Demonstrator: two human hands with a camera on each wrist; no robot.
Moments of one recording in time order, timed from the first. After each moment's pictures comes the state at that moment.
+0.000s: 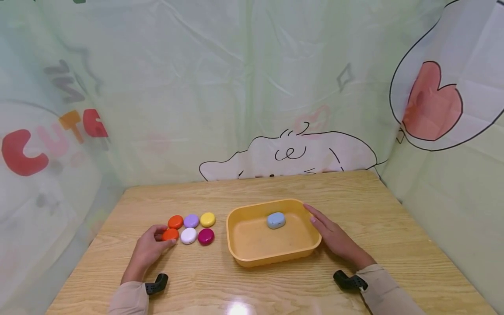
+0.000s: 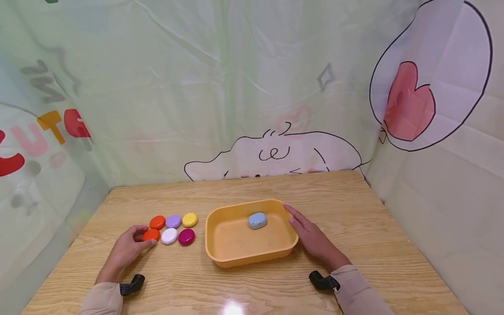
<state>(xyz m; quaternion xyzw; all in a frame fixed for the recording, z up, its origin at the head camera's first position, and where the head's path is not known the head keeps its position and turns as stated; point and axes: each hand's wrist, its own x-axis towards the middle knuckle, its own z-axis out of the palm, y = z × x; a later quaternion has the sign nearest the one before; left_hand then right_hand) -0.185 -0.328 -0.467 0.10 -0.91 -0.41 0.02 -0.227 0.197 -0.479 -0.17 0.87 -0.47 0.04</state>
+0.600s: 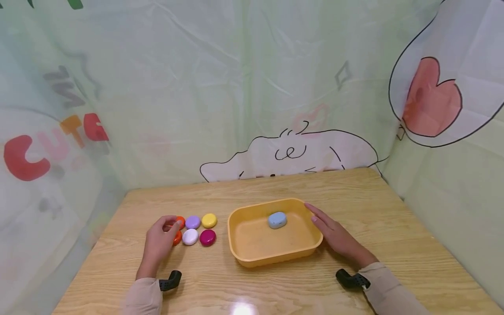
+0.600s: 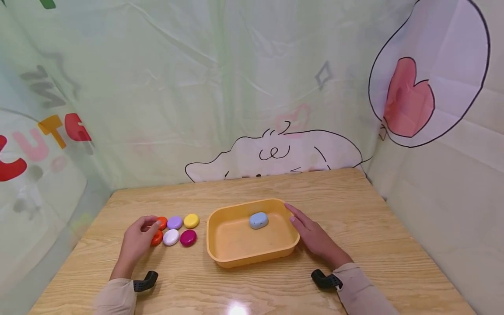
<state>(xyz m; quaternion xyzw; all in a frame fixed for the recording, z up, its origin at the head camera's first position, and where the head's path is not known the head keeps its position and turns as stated) -0.195 -0.293 -0.446 0.10 -0.89 -0.44 0.09 -0.227 0.196 -0.480 -0.17 0.87 -0.47 0.04</state>
